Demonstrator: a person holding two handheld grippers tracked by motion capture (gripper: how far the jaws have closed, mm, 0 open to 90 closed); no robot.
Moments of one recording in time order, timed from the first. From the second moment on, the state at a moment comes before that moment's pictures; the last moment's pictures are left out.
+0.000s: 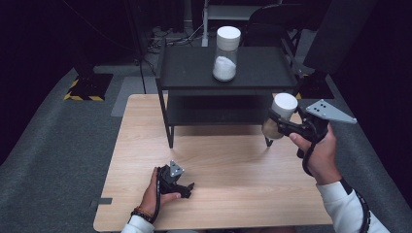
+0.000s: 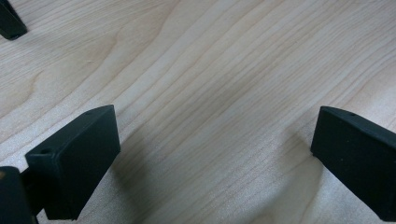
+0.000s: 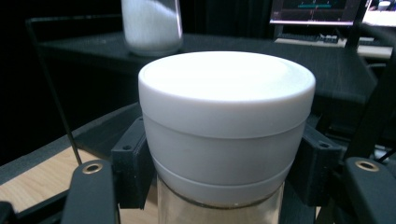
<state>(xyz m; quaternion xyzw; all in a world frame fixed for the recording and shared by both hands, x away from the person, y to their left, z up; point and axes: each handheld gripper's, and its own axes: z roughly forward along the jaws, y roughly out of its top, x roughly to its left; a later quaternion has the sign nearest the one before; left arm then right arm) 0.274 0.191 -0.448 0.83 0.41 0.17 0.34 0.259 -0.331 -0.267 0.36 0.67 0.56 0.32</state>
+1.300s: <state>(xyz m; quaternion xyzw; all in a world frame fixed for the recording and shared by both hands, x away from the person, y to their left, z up) 0.274 0.191 -0.448 0.83 0.41 0.16 0.34 0.305 -0.273 -0.184 0.35 0.65 0.56 0.37</state>
